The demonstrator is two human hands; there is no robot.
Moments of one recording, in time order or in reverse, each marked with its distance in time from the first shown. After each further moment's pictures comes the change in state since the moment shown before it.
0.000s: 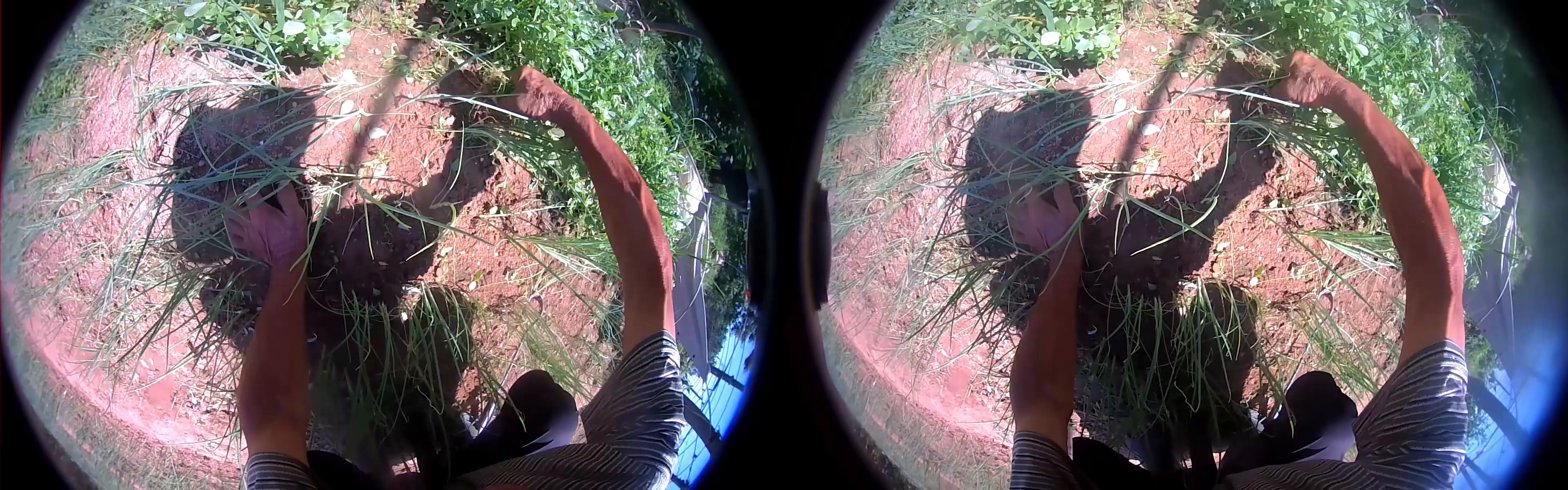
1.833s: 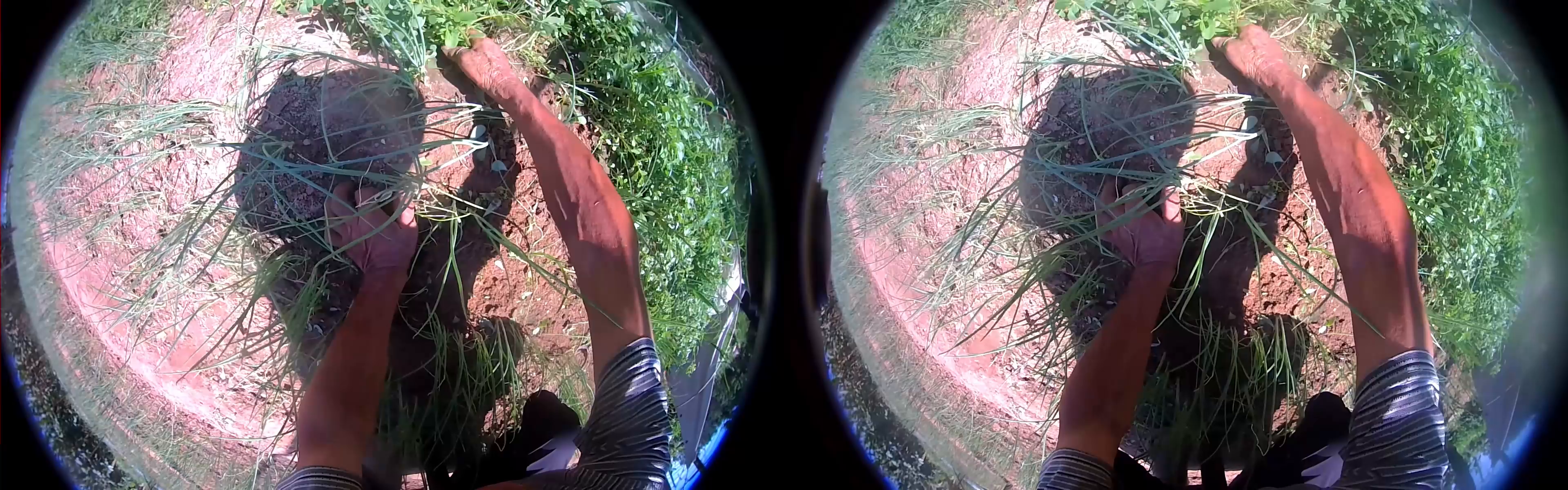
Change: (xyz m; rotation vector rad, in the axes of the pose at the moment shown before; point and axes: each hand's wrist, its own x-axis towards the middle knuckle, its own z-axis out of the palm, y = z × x) left_hand 0.008 -0.006 -0.005 -0.083 0.016 0.060; right_hand 0.205 -0.207 0.064 0.650 0.365 -0.194
